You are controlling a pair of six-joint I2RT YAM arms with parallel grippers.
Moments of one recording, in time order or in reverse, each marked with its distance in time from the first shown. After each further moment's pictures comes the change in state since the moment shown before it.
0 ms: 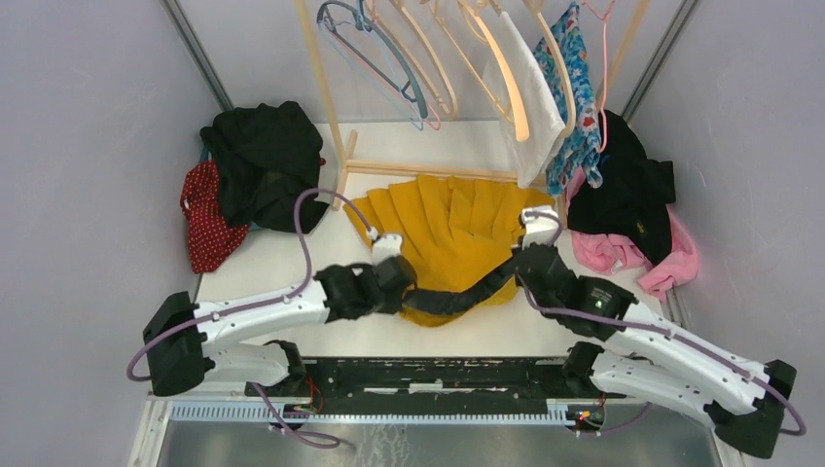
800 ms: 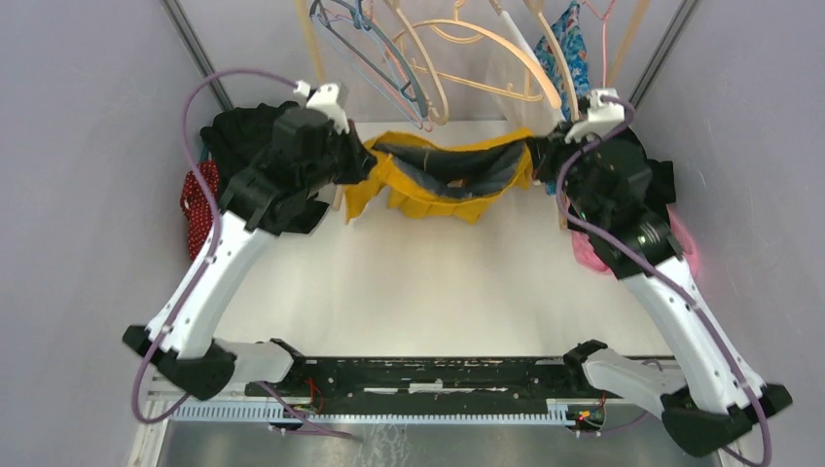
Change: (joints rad) left arm 0.596 0.145 0.972 -0.175 0.288 0.479; right arm -0.563 0.327 0.636 0.302 -0.559 -0.212
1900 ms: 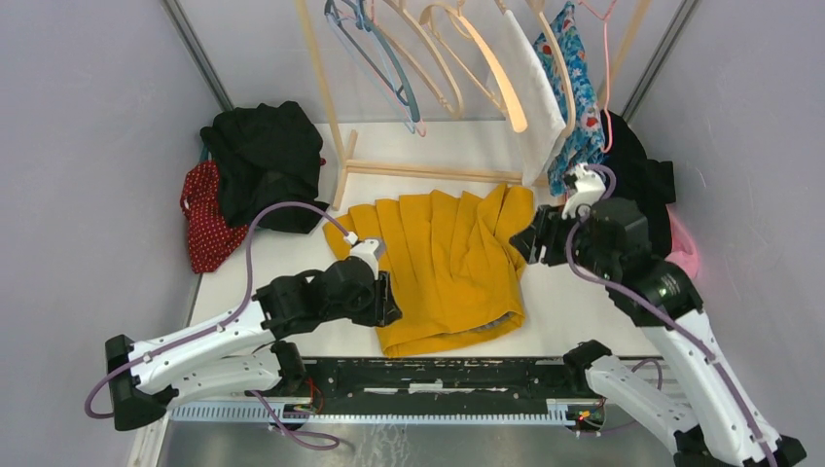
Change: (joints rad) left arm -0.517 -0.505 -0.979 0.084 0.000 -0.415; right arm 0.000 -0.365 -0.340 -0.447 -0.306 0.164
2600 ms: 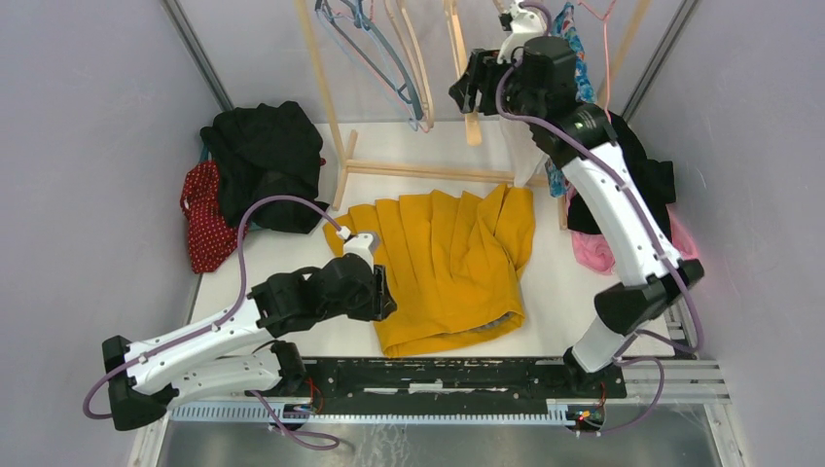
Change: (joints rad) left arm 0.000 0.004 0.059 -0.062 -0.095 0.001; right arm 0.000 0.903 1.001 0.203 0.045 -0.117
